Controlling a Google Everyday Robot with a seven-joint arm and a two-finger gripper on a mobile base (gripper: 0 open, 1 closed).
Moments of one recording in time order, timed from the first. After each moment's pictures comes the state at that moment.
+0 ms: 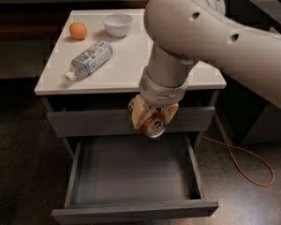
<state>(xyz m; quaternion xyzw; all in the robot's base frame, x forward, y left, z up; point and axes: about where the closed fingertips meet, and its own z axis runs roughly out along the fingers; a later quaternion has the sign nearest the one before) 0.466 -0.042 0.838 -0.99 -0.13 -0.04 0.08</state>
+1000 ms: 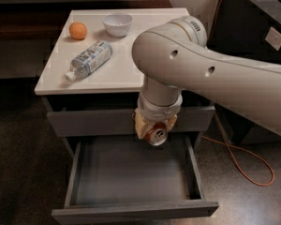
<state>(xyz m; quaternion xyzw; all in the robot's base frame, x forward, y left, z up) 0.473 -0.053 0.791 -0.99 -0.14 -0.07 0.02</state>
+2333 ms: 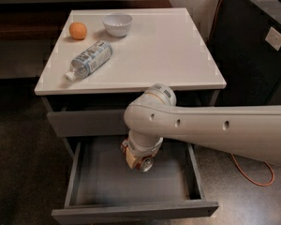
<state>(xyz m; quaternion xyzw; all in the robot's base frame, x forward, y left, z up) 0.477 -0.018 0.638 -0.97 -0.25 -0.06 0.03</state>
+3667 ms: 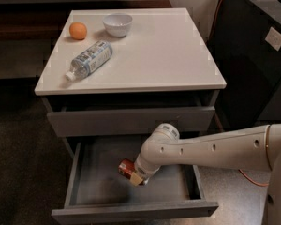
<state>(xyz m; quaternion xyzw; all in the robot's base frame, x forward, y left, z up) 0.496 -0.017 0.480 -0.89 -0.43 -0.11 0.08</state>
